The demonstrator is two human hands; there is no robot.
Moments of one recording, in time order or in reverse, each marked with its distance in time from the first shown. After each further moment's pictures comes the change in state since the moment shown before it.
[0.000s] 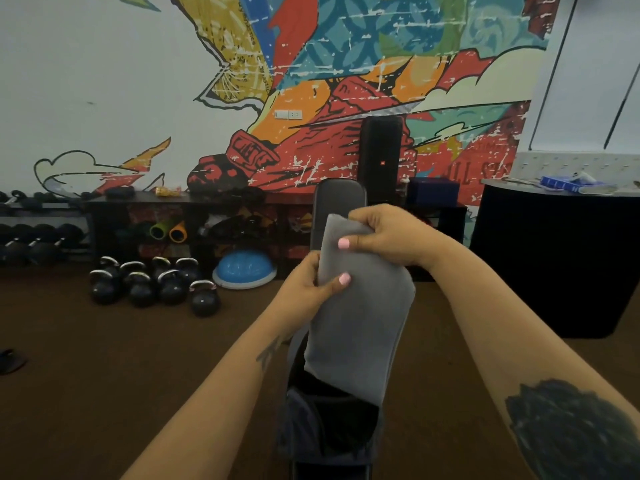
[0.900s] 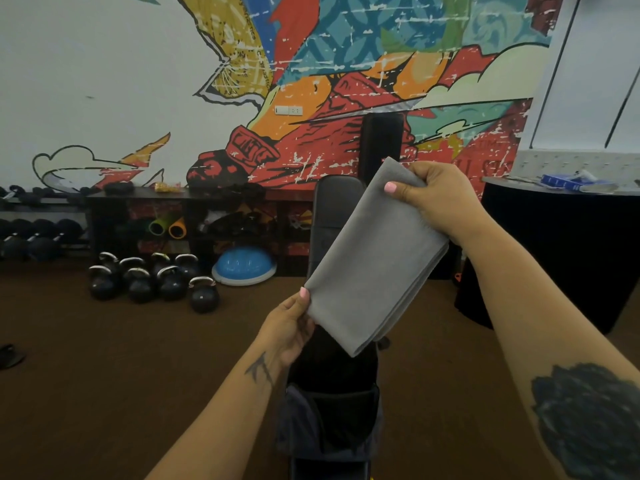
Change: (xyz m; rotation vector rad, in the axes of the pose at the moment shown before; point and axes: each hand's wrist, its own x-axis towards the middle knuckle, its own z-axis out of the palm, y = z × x) left_hand -0.012 -0.058 0.001 -0.792 0.267 -0.488; right_hand -0.002 0.019 -0.035 0.058 0.514 0.170
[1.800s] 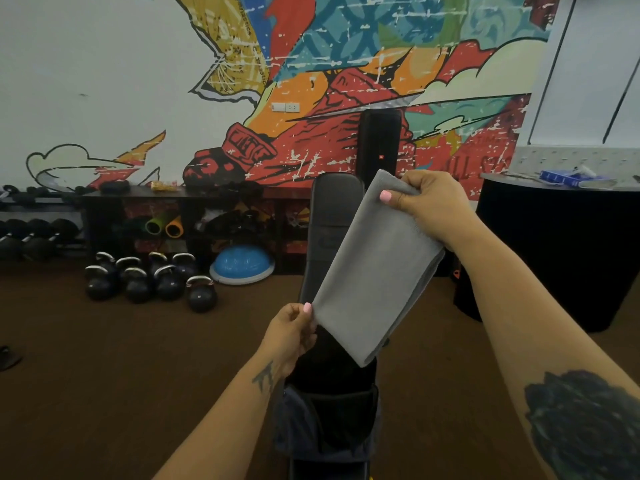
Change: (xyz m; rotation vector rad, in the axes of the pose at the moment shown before) left_hand 0.016 -0.019 -0.009 0.317 0.085 -0.003; right_hand 0.003 0.012 0.009 -0.019 -0.035 0.040
